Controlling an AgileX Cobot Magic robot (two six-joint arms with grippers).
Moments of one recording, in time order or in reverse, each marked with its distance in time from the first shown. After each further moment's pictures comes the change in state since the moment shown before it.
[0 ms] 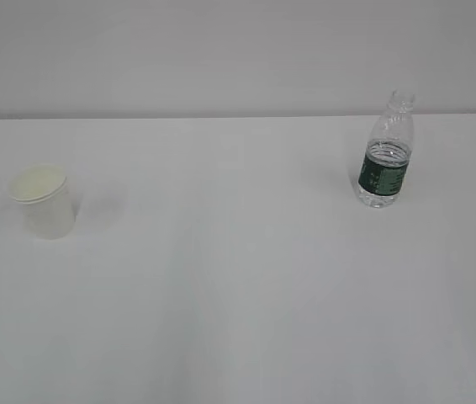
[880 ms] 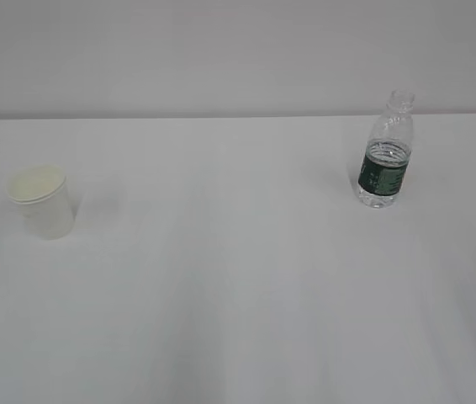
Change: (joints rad) left arm -0.006 0.306 -0.038 -0.080 -0.493 0.000; right arm 0.000 0.209 -0.011 0.123 -0.441 -0.006
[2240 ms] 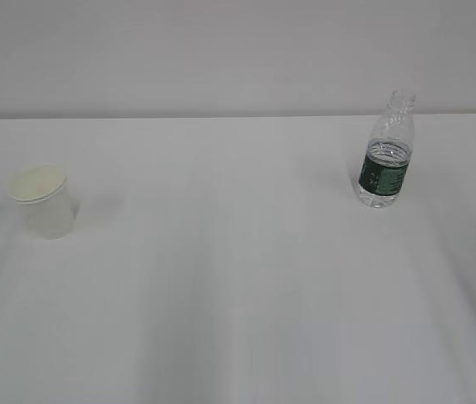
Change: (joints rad) left arm -0.061 0.419 0.000 0.097 -0.461 0.000; right arm 0.000 0.506 0.000 0.060 -0.503 -0.086
